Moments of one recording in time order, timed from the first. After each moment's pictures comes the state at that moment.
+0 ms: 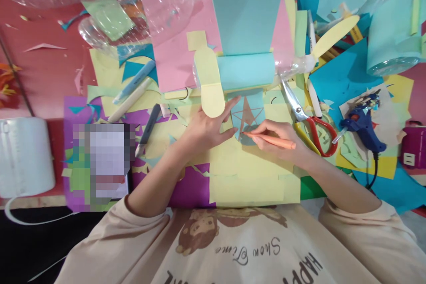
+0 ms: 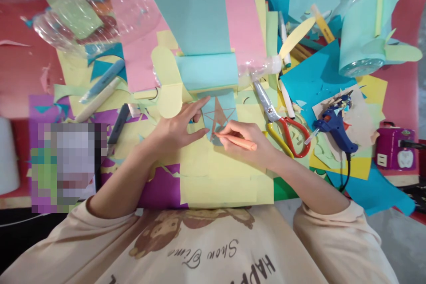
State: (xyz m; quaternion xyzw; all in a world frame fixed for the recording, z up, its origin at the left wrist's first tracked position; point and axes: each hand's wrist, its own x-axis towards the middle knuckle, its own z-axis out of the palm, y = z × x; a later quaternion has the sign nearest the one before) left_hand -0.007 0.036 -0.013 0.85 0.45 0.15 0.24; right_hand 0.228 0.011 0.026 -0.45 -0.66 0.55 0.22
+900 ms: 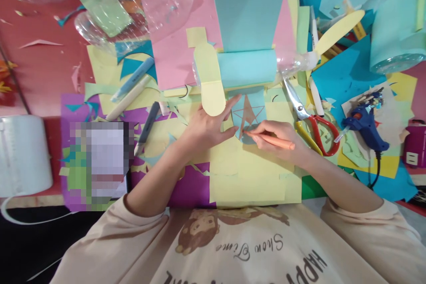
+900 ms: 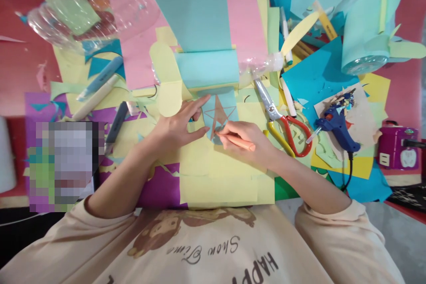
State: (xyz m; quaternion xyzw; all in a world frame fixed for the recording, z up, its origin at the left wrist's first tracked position) left_hand -0.006 0.036 -0.013 0.84 0.46 0.15 0.25; right_hand 0.225 0.011 0.022 -0.44 -0.70 0.52 0.21
